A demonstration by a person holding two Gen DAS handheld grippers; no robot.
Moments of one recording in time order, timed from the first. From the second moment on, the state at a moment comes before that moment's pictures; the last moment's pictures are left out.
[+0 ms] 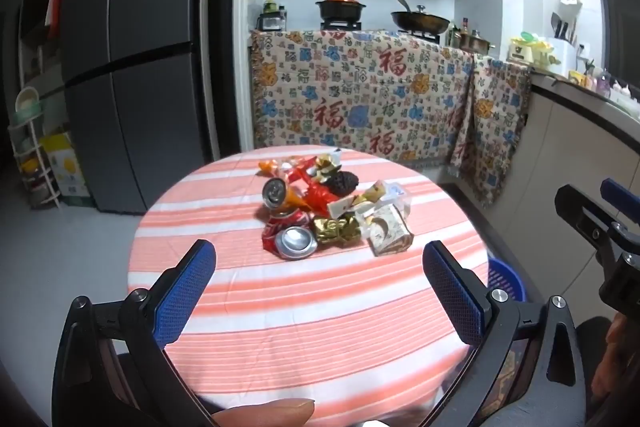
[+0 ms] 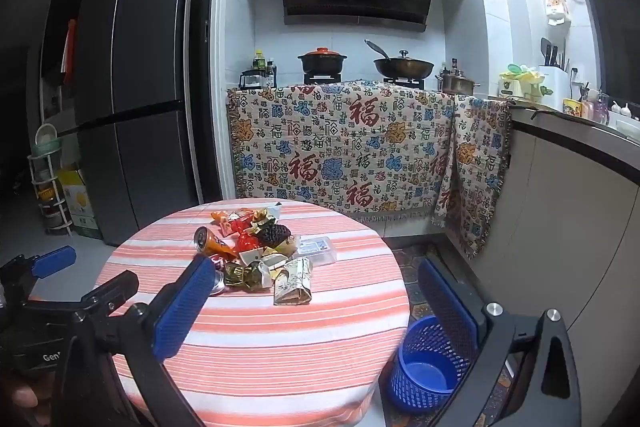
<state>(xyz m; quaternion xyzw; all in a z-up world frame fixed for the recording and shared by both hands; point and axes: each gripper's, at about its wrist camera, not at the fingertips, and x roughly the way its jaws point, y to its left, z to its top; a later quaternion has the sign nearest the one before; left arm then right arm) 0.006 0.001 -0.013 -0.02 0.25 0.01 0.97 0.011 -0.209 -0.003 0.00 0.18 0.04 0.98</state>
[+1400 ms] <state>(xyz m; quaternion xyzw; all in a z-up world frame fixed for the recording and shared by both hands) 0.009 0.002 -0.025 -0.02 0.26 0.01 0.96 0.011 -0.207 -0.006 0.00 0.18 0.04 0.98</state>
